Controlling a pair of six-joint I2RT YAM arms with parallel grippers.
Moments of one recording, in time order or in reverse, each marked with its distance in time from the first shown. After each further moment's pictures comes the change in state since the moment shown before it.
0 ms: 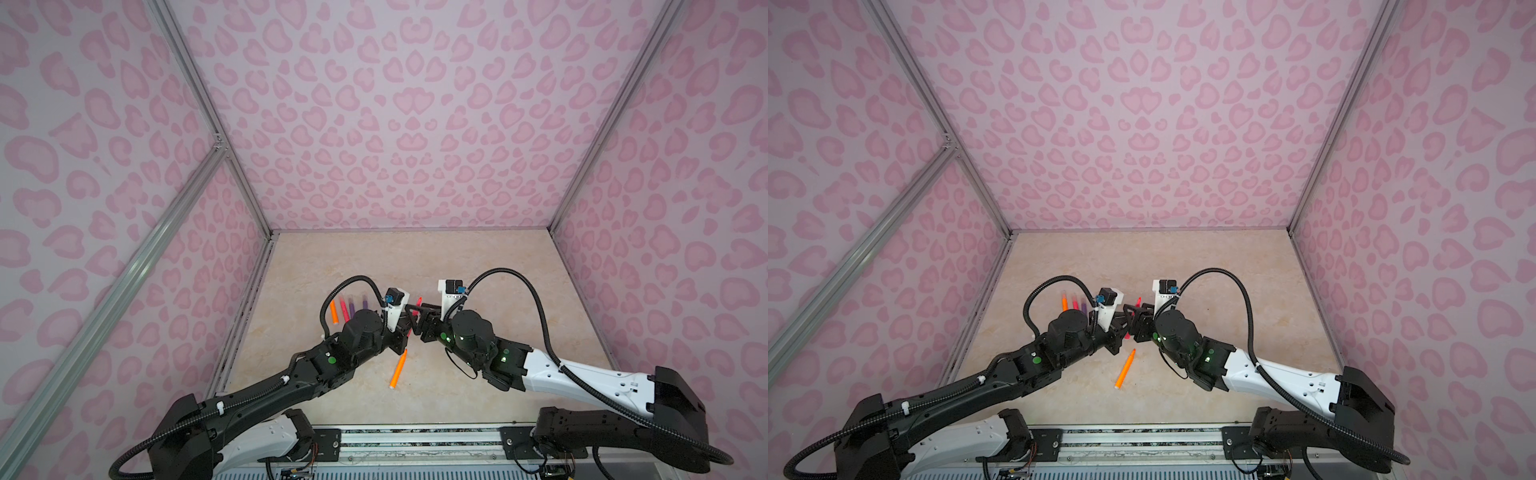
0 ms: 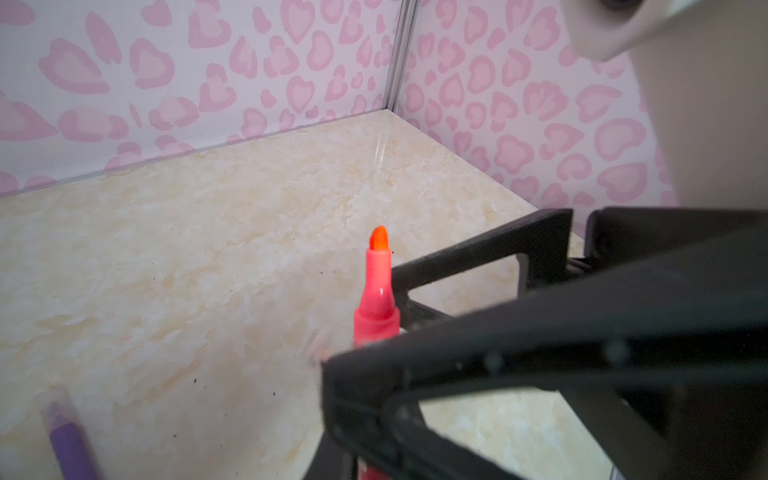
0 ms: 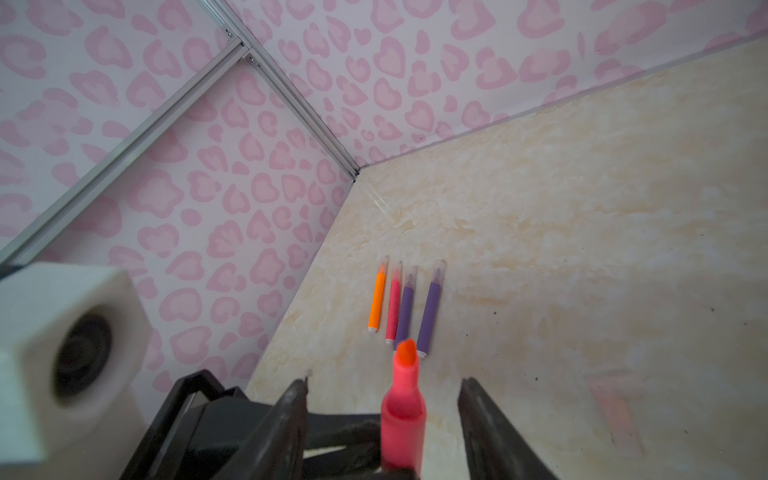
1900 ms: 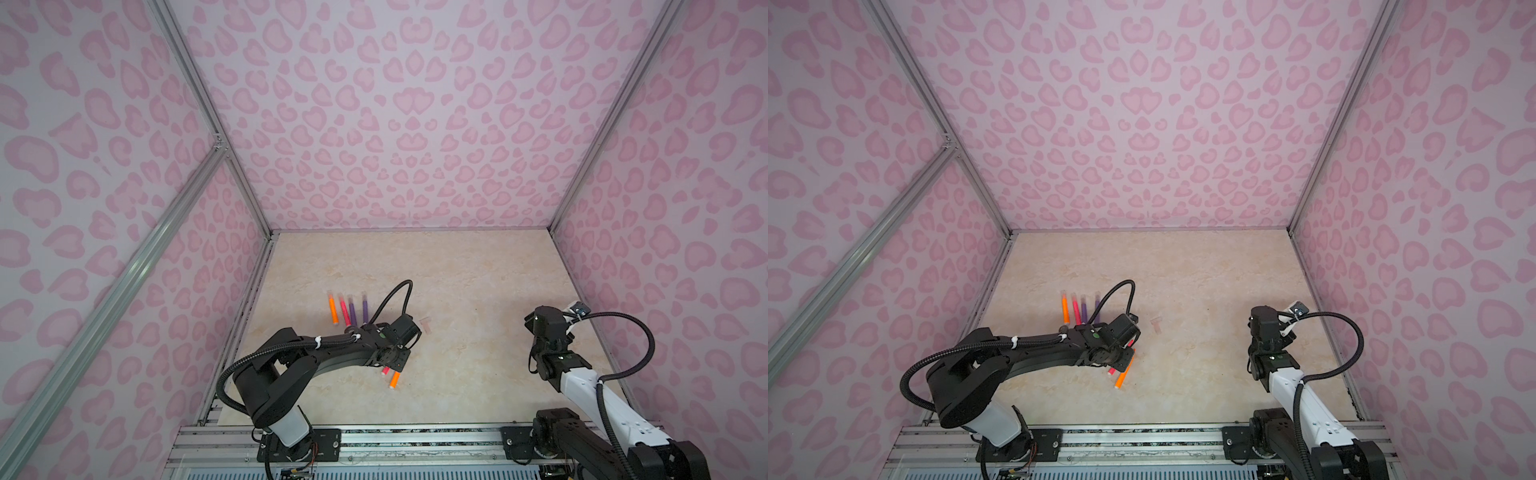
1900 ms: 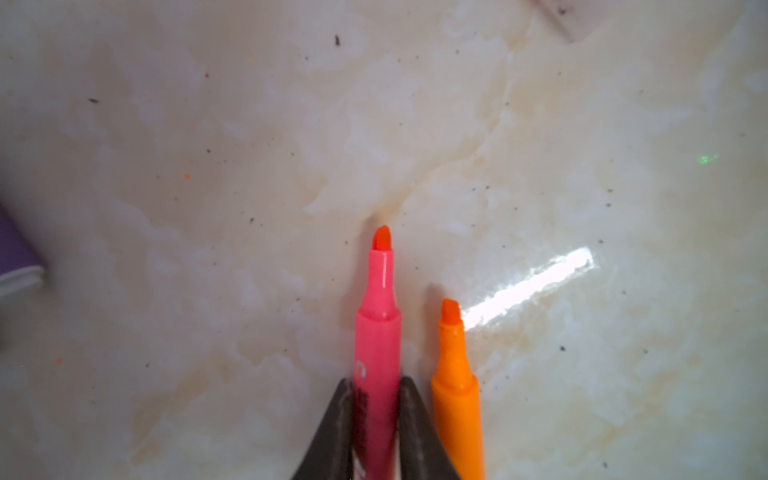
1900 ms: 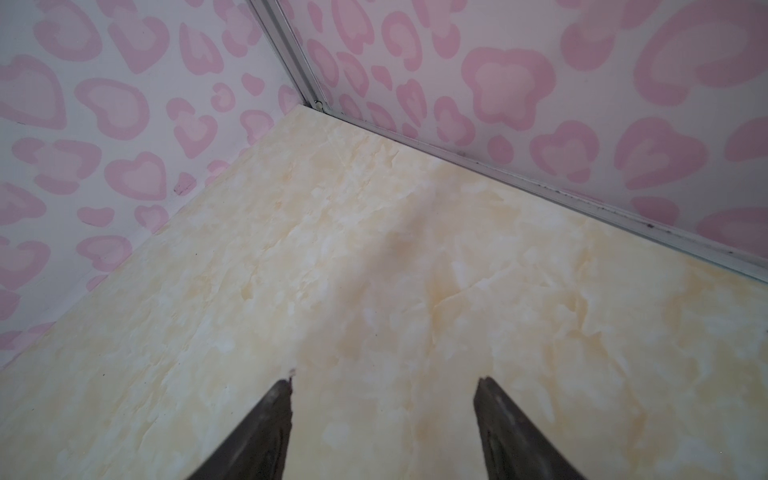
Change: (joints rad) left arm 0.002 0.566 0.211 -0.574 -0.115 -0.144; right arm -0.956 -0.277 -0.408 -0.179 0.258 -0.014
